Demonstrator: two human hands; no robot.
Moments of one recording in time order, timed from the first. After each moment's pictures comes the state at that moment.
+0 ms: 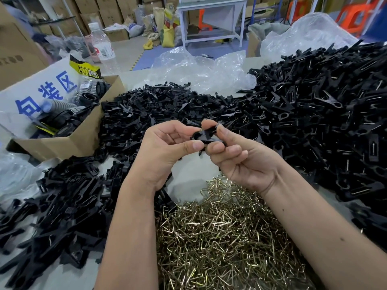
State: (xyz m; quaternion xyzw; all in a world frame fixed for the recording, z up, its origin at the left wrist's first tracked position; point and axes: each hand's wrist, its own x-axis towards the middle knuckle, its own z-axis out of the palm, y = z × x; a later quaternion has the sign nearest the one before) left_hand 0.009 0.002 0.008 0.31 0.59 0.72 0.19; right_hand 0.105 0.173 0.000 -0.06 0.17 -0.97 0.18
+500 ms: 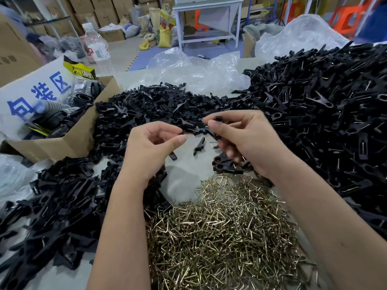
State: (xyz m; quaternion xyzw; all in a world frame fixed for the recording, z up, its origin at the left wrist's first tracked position) left_hand -0.009 -0.006 0.001 0.25 0.77 0.58 0.04; right_hand 0.108 0.191 0.016 0.10 0.72 -0.67 -0.15
